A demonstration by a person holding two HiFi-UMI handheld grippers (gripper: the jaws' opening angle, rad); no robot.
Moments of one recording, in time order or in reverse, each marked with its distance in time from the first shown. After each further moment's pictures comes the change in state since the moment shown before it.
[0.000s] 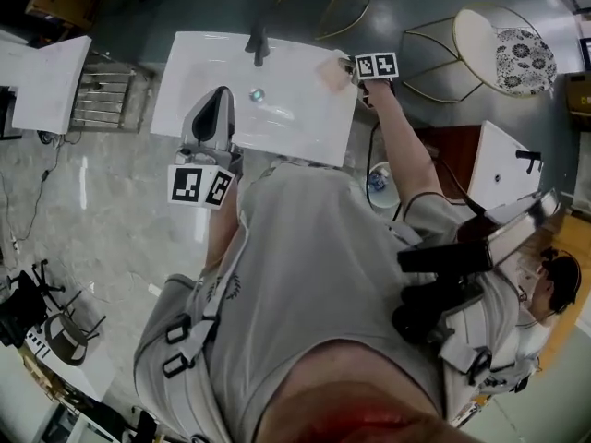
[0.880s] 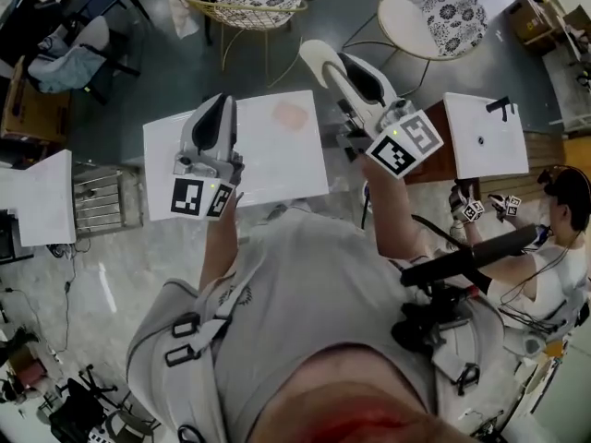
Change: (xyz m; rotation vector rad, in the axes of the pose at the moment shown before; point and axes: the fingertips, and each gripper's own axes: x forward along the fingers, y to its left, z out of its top) left arm 0.103 -0.110 0.068 0.085 -0.133 -0.427; right arm -0.413 0.230 0.141 -0.187 -1.116 0.063
